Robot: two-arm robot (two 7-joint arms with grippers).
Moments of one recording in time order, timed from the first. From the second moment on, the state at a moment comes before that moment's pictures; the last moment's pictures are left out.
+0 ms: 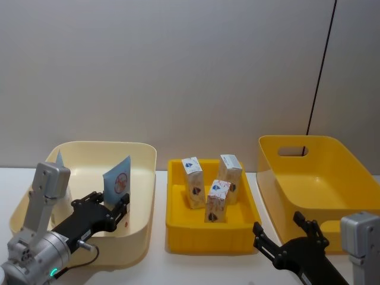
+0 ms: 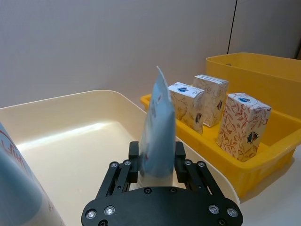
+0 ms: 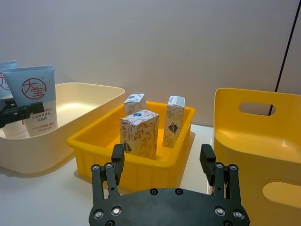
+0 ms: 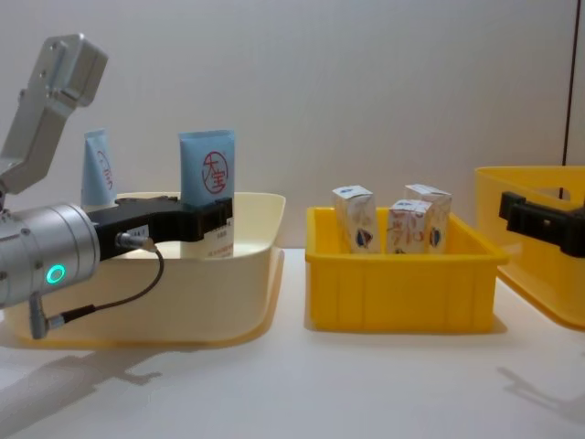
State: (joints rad) left arm -0.45 0.30 0.36 -1.27 -0.43 0.01 -0.34; right arm -0.01 0.34 -0.23 -1.77 0.29 0.03 0.07
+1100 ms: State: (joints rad) left arm -0.47 0.33 0.31 -1.33 -0.52 -0.11 -0.52; right arm -0.01 0.34 -0.23 -1.77 0.29 0.03 0.07
